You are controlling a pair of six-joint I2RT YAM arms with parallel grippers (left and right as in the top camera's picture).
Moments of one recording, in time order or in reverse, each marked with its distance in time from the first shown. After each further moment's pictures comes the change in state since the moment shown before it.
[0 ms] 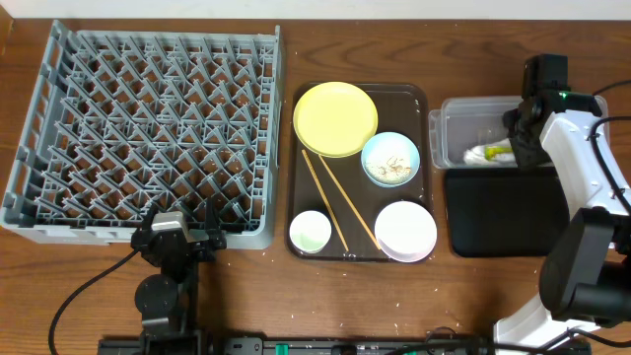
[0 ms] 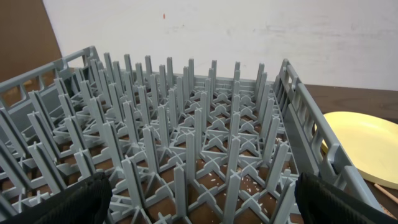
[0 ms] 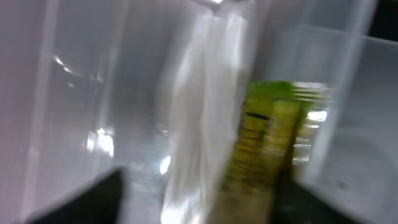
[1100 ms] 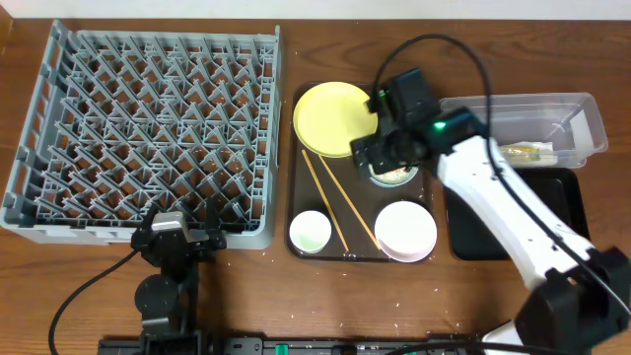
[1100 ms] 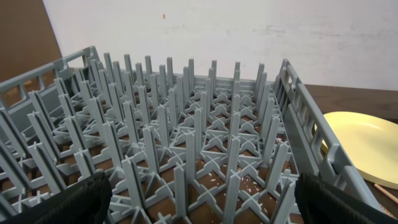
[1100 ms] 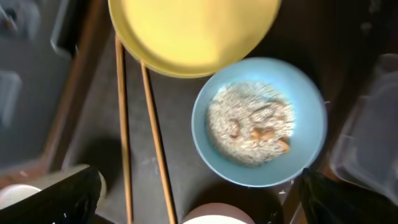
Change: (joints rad) left arm 0.000 0.000 0.000 0.000 0.000 0.000; right arm 0.589 -0.127 0.017 -0.053 -0.335 -1.049
